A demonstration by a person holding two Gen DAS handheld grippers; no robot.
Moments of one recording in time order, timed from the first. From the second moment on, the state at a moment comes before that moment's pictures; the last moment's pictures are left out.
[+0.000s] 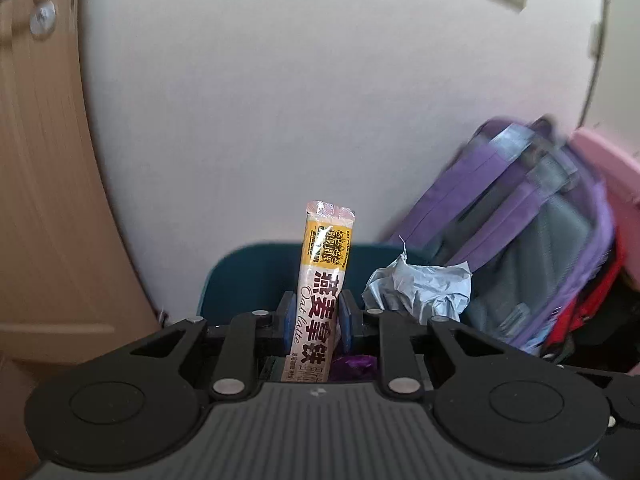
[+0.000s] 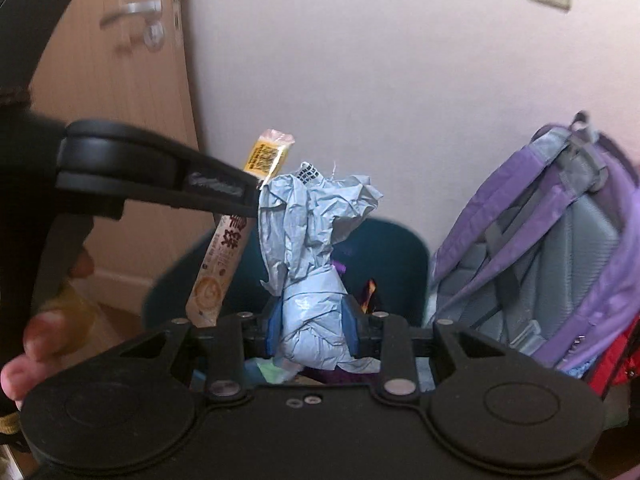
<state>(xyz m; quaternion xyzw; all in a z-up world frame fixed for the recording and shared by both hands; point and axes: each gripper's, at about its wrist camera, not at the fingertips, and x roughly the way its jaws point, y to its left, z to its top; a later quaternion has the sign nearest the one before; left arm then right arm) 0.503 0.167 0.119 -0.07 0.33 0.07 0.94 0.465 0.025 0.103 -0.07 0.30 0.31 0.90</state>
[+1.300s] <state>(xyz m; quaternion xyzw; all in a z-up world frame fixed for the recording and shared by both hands) 0.423 0.134 0.137 -0.06 0.34 0.07 0.93 0.398 -0.018 0.131 -0.10 0.31 0.29 0.90</state>
